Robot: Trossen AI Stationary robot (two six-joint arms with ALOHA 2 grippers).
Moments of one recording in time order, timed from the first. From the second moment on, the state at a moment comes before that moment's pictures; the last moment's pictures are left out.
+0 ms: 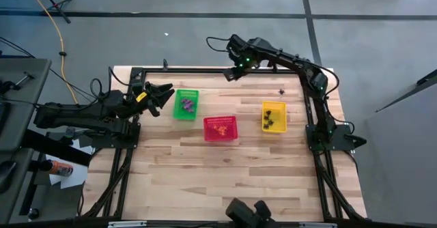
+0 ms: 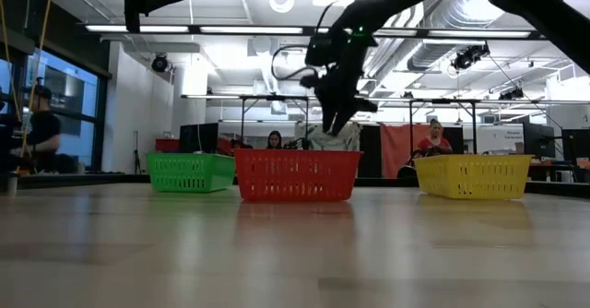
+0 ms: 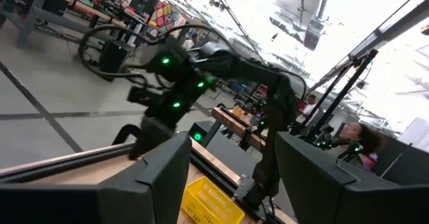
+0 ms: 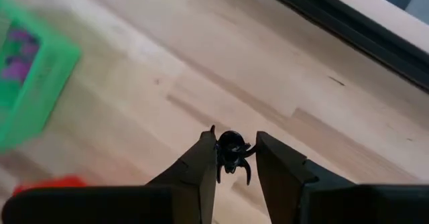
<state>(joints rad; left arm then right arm) 0.03 0.54 0.47 0.25 -0.46 -0.50 -0.62 2.12 1.95 -1.10 -0.13 0.40</state>
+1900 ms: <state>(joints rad) 0.03 0.54 0.47 0.12 -0.47 -0.65 -0.21 1.68 1.95 -1.55 0.12 0.33</state>
